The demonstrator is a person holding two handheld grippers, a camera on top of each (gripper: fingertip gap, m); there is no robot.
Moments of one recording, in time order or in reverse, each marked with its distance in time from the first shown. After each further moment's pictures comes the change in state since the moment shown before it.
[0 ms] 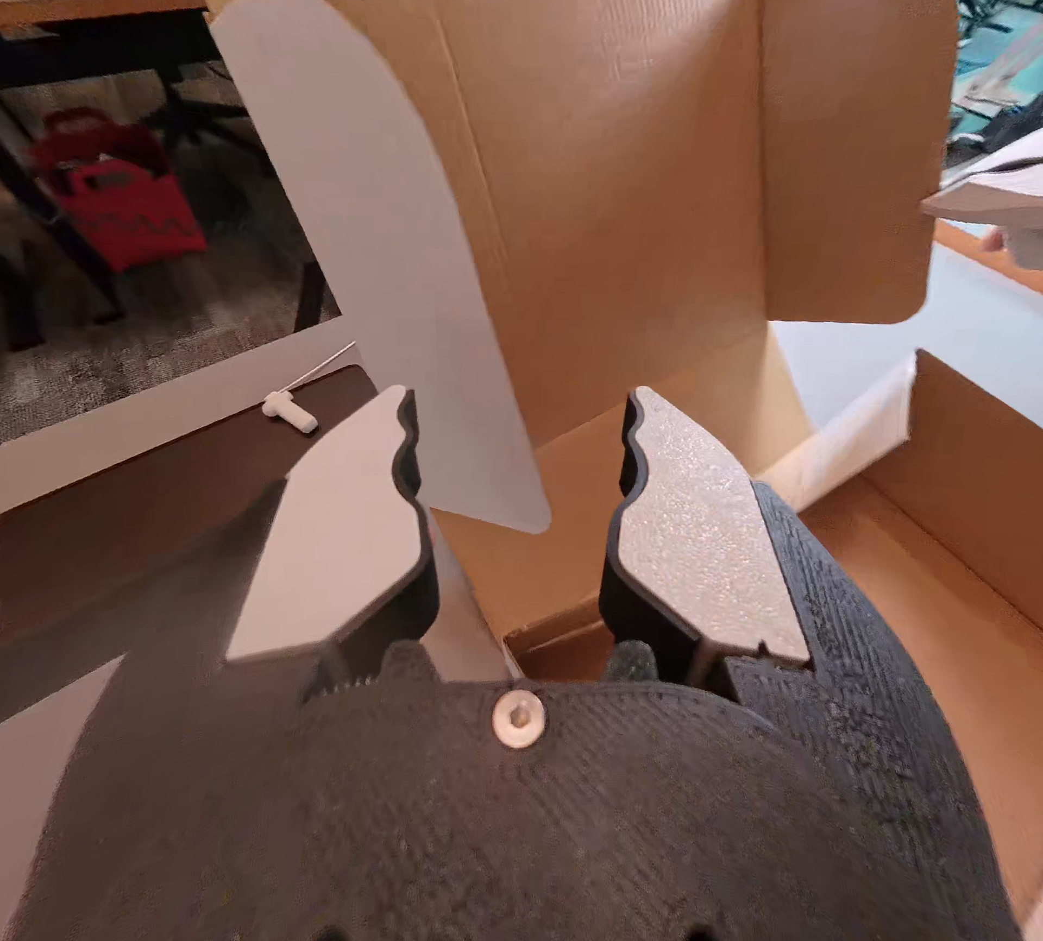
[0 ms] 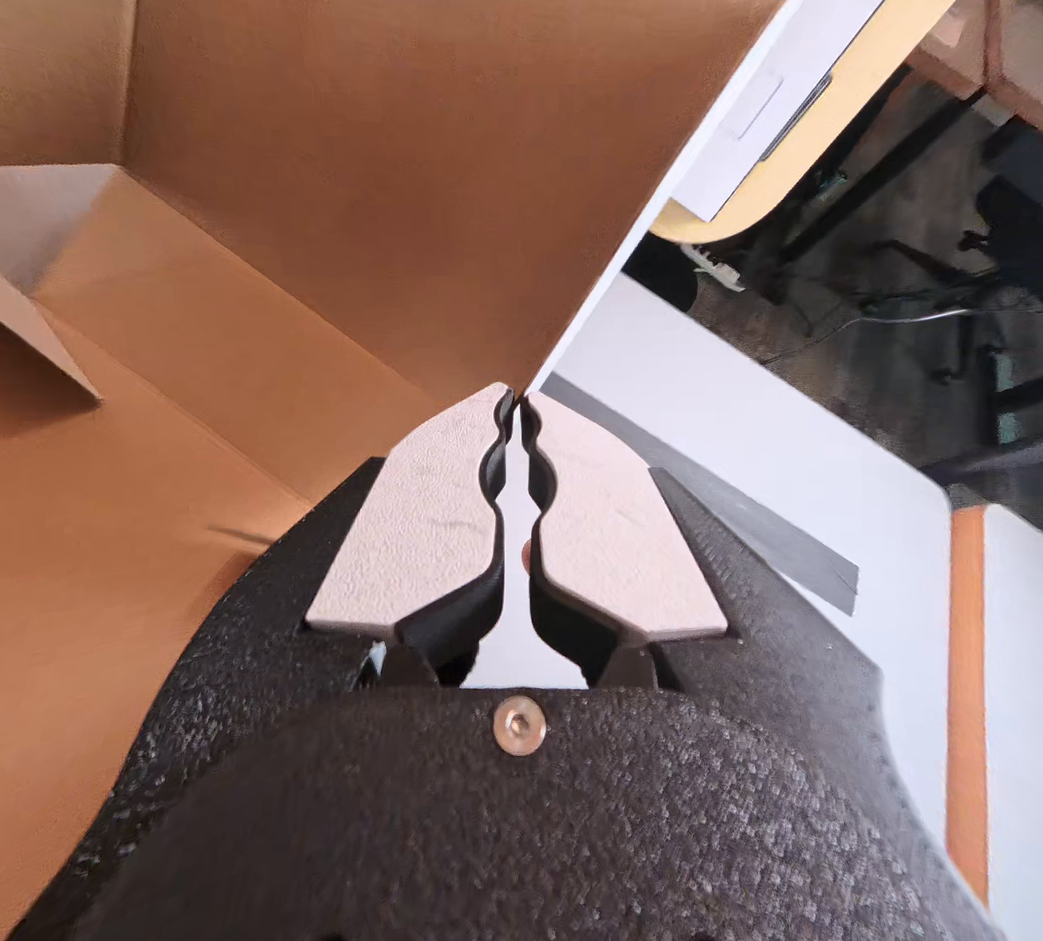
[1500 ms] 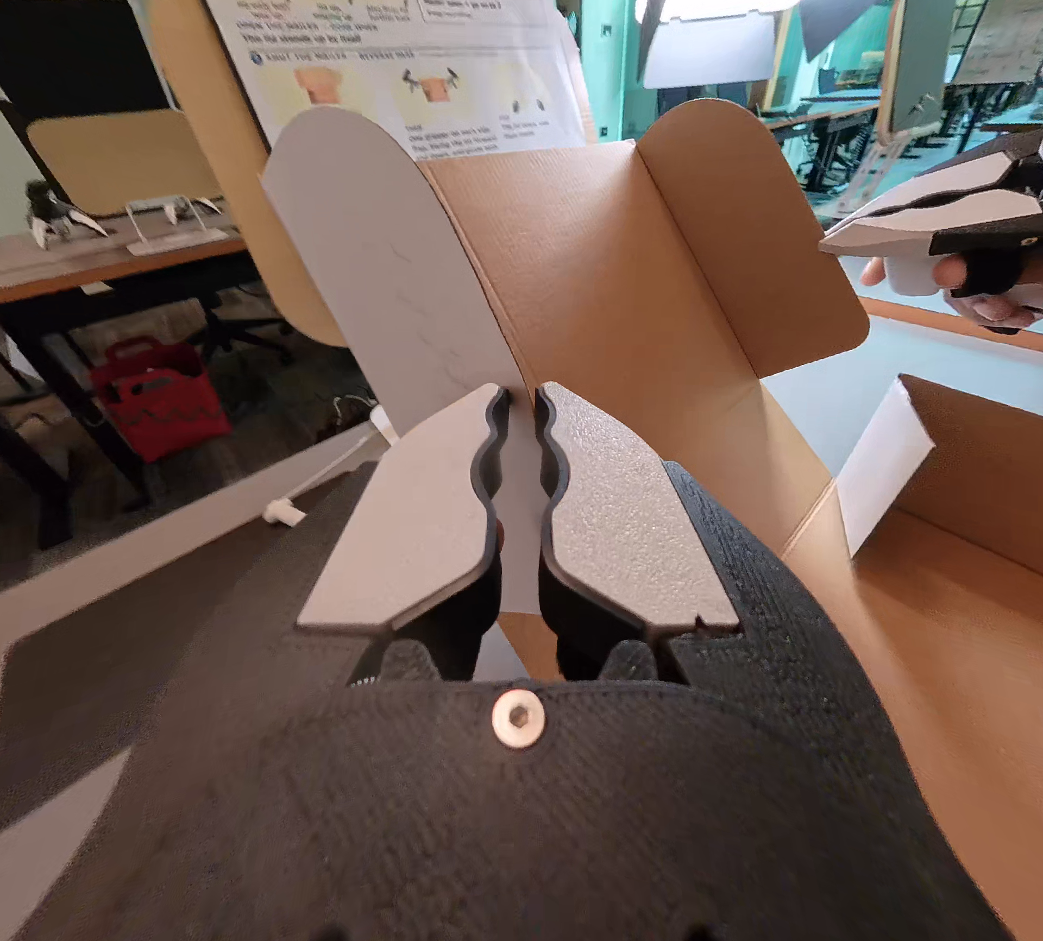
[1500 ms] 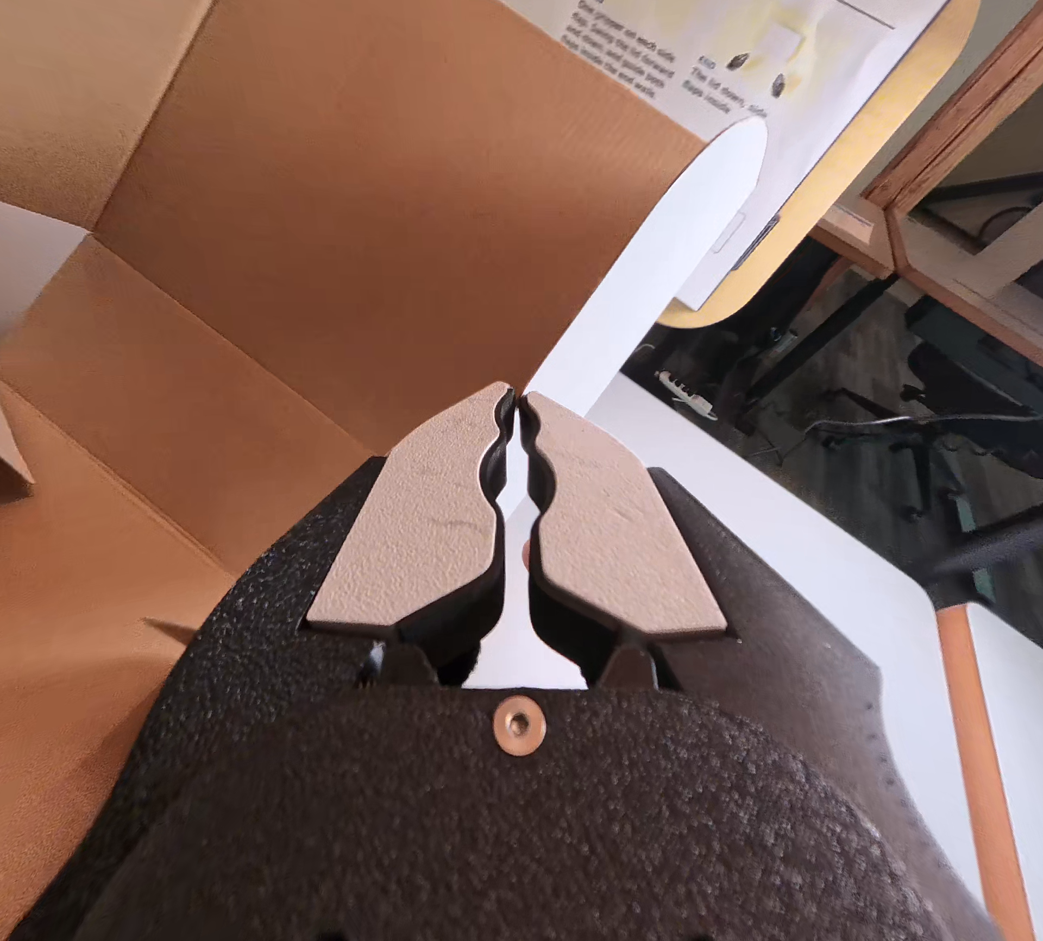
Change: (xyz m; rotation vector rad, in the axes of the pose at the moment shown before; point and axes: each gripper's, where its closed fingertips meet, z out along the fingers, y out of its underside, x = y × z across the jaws) left arm 0.033 -0.007 -0.049 0.327 0.058 0.153; right arm -0.018 -0.006 -0.035 0.279 -0.001 -0.079
